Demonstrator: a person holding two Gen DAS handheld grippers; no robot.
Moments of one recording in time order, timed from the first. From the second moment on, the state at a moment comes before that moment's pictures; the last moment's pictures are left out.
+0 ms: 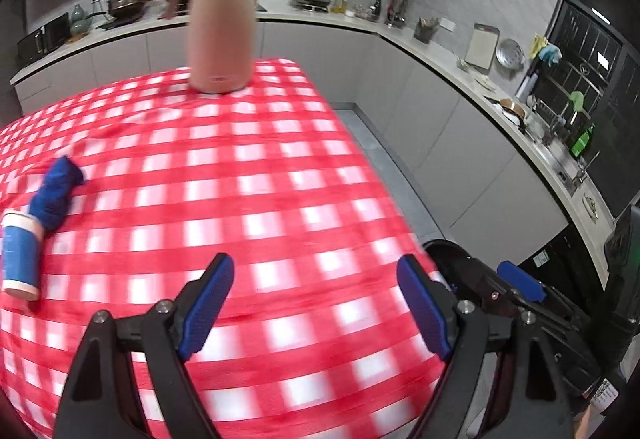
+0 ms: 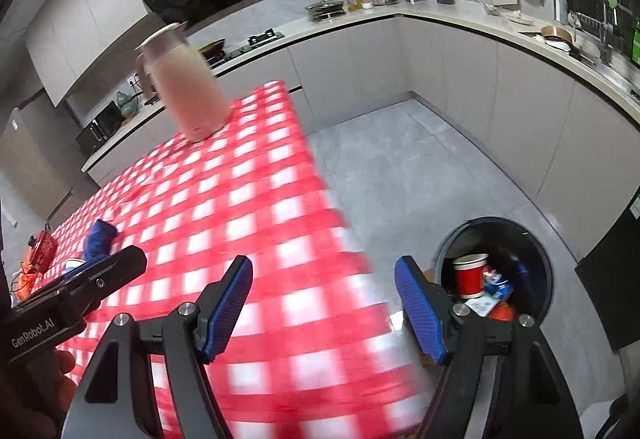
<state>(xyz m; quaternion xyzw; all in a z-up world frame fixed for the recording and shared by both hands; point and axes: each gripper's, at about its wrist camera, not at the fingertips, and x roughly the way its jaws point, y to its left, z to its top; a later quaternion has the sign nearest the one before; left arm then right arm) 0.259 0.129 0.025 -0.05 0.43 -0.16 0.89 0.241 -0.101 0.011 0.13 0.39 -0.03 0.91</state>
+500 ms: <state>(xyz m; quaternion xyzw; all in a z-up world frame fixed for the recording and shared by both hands) 0.259 0.252 0.016 -0.11 0.42 -0.05 0.90 0.271 0.037 0.010 0.09 0.40 0.08 0.91</state>
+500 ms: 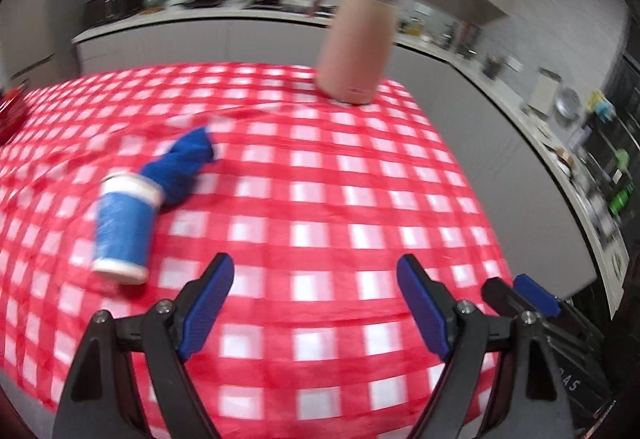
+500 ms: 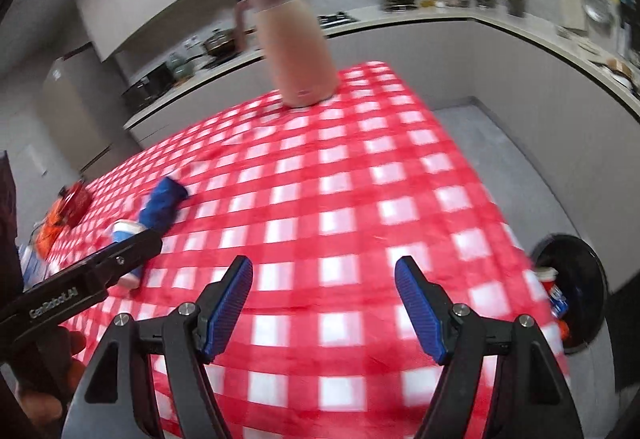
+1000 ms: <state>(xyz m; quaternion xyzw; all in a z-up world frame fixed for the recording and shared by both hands) 0.264 0.348 -0.007 -0.11 0.43 0.05 0.89 0.296 0.113 -0.002 0.07 0.40 0.16 0.90</state>
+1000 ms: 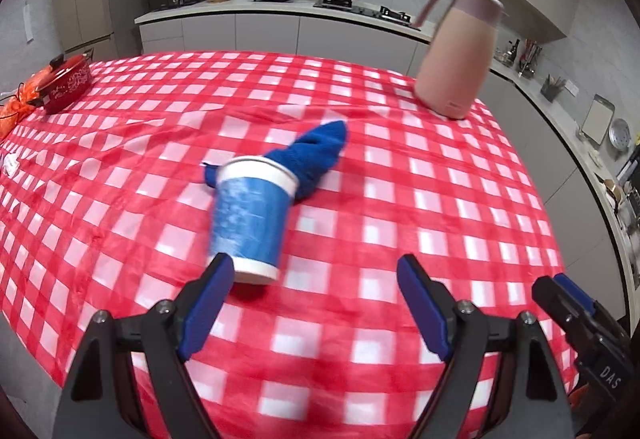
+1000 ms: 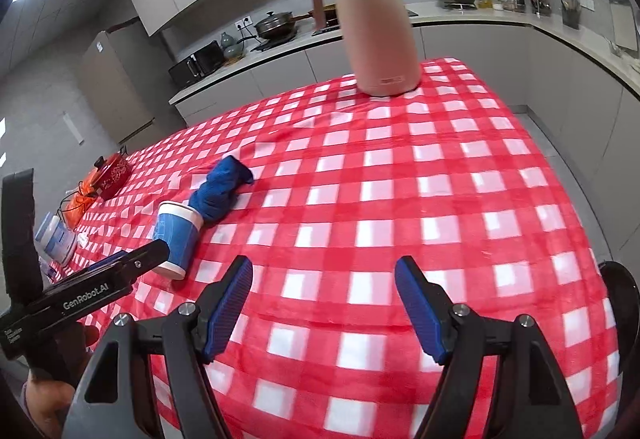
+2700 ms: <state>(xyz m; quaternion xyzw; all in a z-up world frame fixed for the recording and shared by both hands) 0.324 0.459 -0.040 -0.13 0.44 -0.01 0.89 0.366 0.267 -0.047 0.07 0.45 0.15 0.88</state>
